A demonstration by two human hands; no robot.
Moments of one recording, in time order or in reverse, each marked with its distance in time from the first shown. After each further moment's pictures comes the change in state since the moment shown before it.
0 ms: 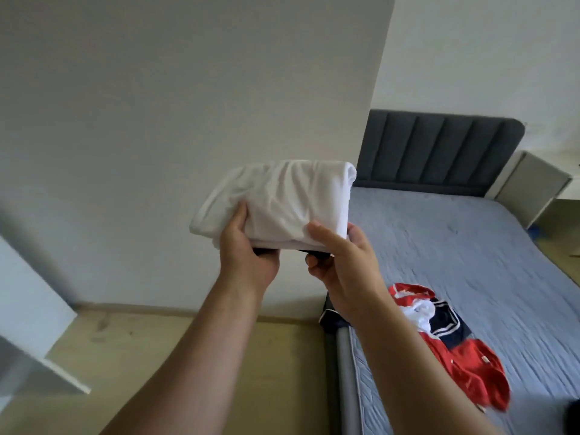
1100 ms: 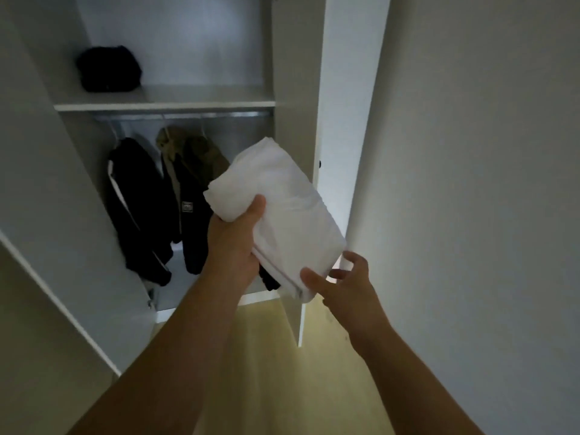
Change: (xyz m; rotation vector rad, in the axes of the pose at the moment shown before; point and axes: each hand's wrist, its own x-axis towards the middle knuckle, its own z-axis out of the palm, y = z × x) left_hand -0.096 0.376 -0.213 0.251 1.056 1.142; right_hand 0.049 0.216 0.413 -0.707 -1.118 0.216
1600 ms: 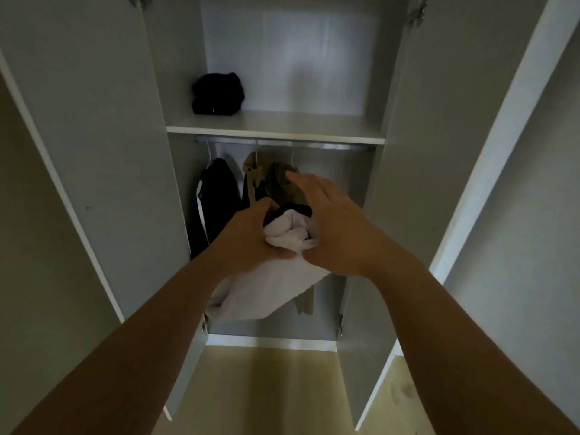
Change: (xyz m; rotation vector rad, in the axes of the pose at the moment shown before) left_hand 0.231 0.076 -0.134 1.039 -0.282 0.492; right_hand 0.187 -0.169 0.207 -0.944 -0.437 -0.996
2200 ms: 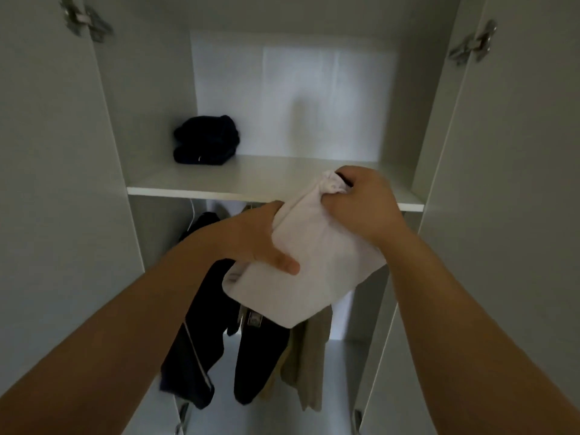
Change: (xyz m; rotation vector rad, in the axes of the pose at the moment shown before) left_hand 0.294 -0.081 -0.050 0.157 -0.327 0.017; right_hand 0.286 0.154 -0.014 0.315 0.475 0.190
